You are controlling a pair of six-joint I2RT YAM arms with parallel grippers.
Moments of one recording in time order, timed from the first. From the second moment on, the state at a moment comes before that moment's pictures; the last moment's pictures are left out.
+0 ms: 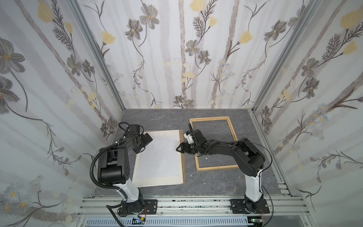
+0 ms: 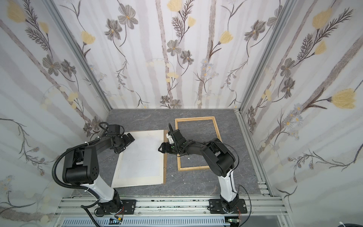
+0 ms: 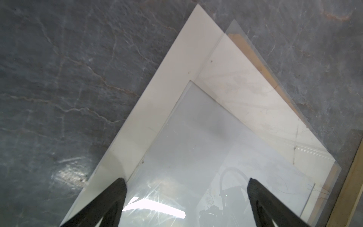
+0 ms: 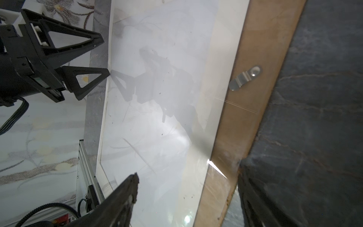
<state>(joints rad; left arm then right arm) 0.09 1.70 0.94 -0.32 0.14 -0.65 0.74 2.01 1.16 0.06 -0.45 0.70</state>
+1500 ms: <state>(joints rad) 0.09 1.61 0.79 -0.16 0.18 -0.68 0.72 1.99 1.14 0.11 -0.39 0.79</state>
